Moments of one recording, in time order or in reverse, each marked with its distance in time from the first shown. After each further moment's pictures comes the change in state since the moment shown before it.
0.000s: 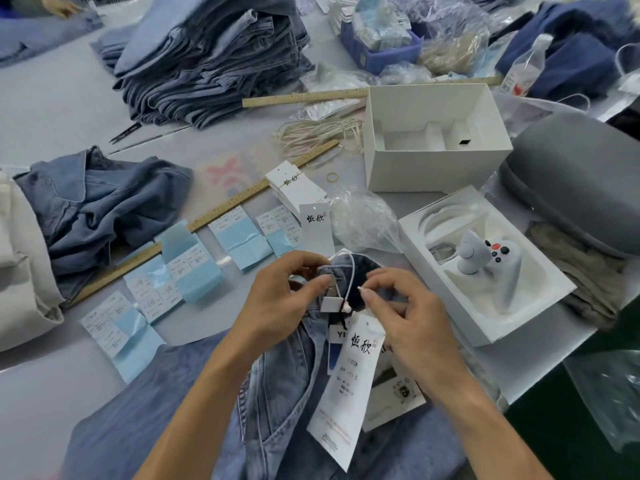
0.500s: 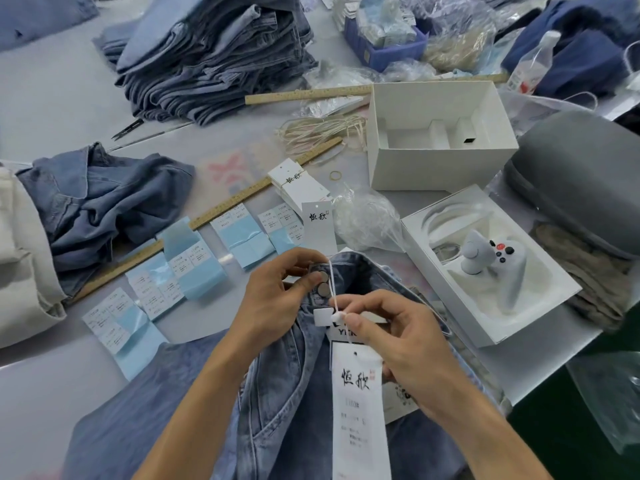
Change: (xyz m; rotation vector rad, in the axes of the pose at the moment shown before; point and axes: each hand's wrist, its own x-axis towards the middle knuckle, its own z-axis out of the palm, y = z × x) left_hand 0.003 -0.013 -0.002 -0.044 0.026 0.029; right_hand -0.015 -0.004 0.005 0.295 -0.275 0.175
